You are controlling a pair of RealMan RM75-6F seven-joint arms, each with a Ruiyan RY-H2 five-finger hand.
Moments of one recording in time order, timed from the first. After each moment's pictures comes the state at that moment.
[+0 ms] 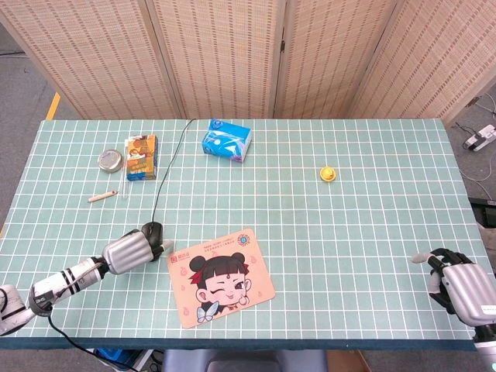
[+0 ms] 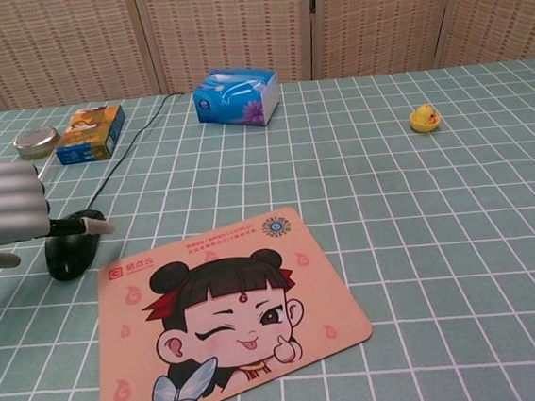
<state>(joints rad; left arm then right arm) -0.79 -1.31 0.25 -1.09 1.93 1.12 0.38 0.04 -0.90 -0.04 -1.79 -1.63 1.46 0.05</state>
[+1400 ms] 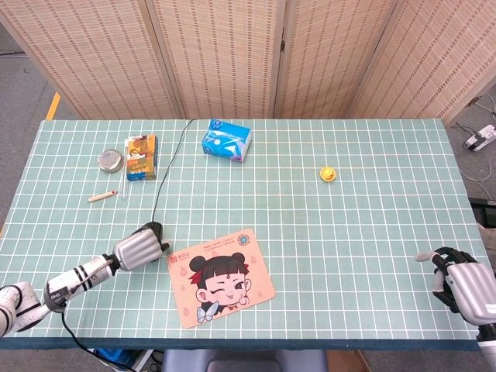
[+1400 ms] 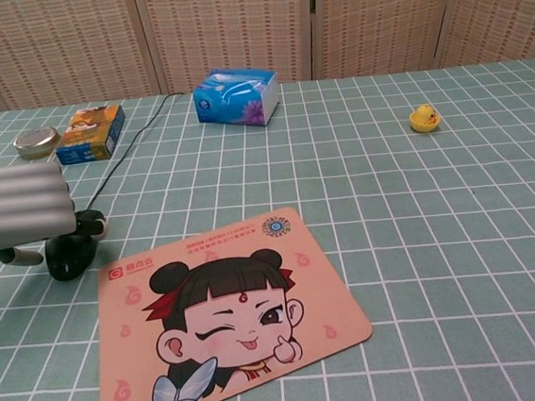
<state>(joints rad) -0.79 -1.36 0.19 -1.08 1.92 1.06 0.39 0.04 -0.90 -0.03 -1.78 -1.61 1.45 0.07</state>
